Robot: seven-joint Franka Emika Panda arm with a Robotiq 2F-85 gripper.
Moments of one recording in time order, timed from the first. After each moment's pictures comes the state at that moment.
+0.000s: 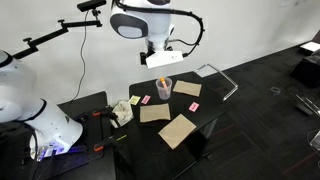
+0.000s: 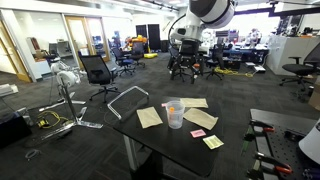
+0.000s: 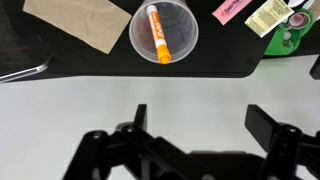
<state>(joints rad) 0.06 -0.04 -0.14 -2.29 0.57 2.23 -1.89</state>
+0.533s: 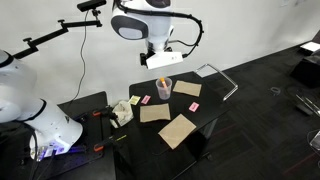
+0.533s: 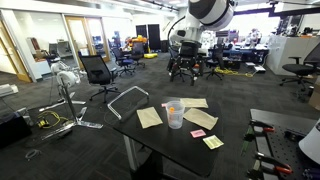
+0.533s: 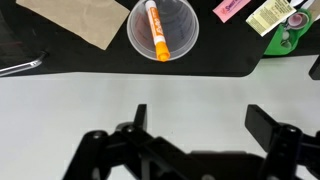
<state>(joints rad) 0.04 -0.03 -0.12 -2.29 0.59 2.23 -1.92</state>
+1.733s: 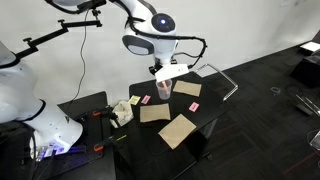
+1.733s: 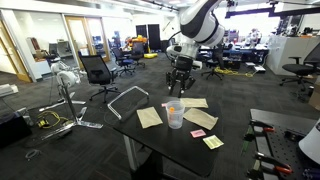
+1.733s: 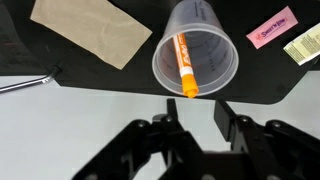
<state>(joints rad) -0.01 0.12 -0.05 -2.27 0.69 2.40 -2.08</state>
